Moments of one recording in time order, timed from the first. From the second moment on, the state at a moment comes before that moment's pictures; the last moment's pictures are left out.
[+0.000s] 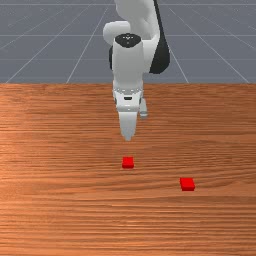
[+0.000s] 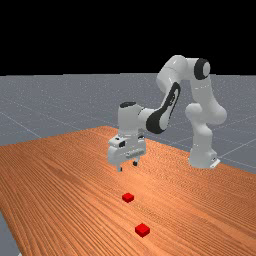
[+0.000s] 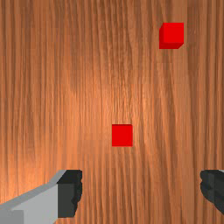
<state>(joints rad) 0.00 0.39 0.00 -1.96 0.00 2.36 -0.79</state>
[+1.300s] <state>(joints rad) 0.01 0.33 -0.09 -1.85 0.14 2.09 0.58</state>
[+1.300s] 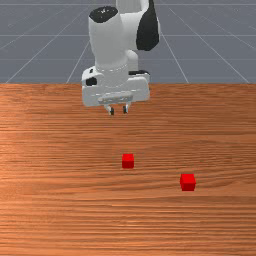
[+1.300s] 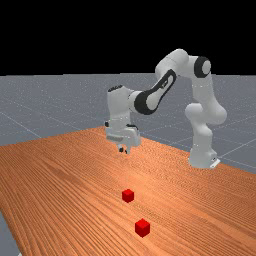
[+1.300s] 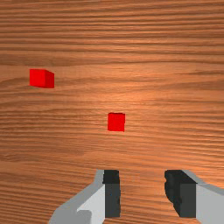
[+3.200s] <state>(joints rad) 0.19 0.67 -0.09 -1.73 0.15 2.47 0.81</state>
